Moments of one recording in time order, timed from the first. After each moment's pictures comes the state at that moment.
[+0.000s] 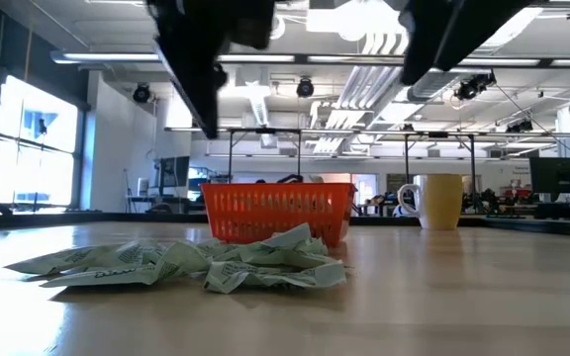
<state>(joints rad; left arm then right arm) -0.21 1.73 1.40 -0.95 -0.10 -0.39 0.44 1.58 1.26 -0.81 0.33 0.30</state>
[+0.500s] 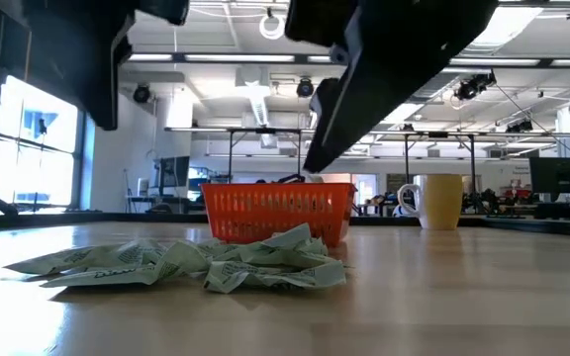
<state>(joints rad) -0.51 1.71 1.33 -1.10 -0.30 -0.92 0.32 1.87 1.26 -0.35 -0.01 0.23</state>
